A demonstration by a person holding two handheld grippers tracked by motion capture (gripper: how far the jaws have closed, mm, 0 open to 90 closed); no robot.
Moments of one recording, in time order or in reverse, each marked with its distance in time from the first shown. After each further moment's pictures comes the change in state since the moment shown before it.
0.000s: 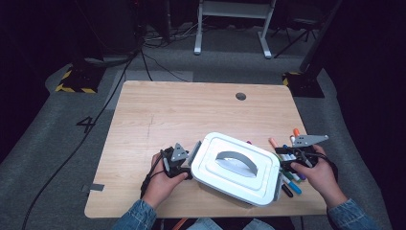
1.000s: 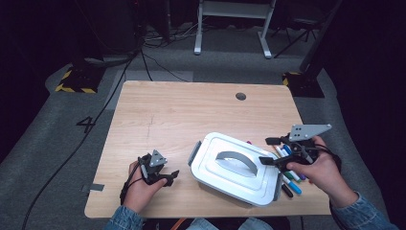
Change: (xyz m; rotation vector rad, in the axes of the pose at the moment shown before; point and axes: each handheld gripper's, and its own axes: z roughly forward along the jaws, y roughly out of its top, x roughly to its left) left arm 0.025 -0.046 -0.039 0.090 0.086 -0.102; right arm 0.068 0.084 -0.030 -0.083 0.138 -0.137
